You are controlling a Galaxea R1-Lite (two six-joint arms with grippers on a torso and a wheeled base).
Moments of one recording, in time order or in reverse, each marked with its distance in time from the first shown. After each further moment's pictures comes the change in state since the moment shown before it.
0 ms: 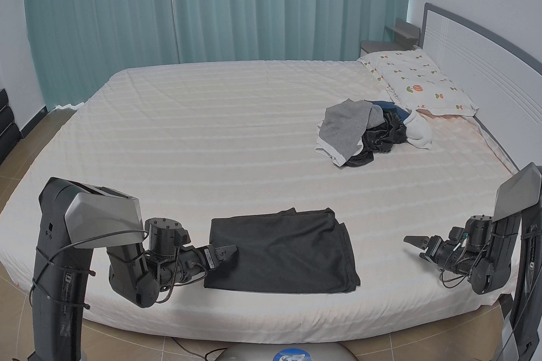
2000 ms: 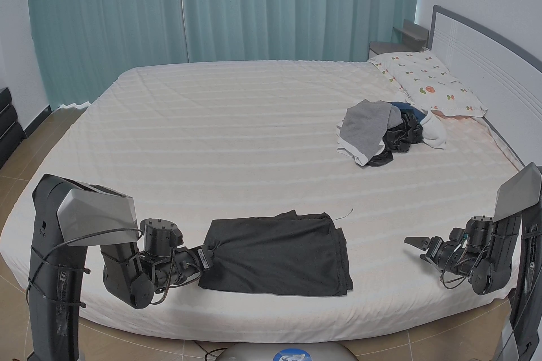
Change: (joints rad) left arm 0.016 -0.033 0.048 0.011 0.070 -0.040; right arm -0.002 0.000 0.008 0.000 0.001 0.001
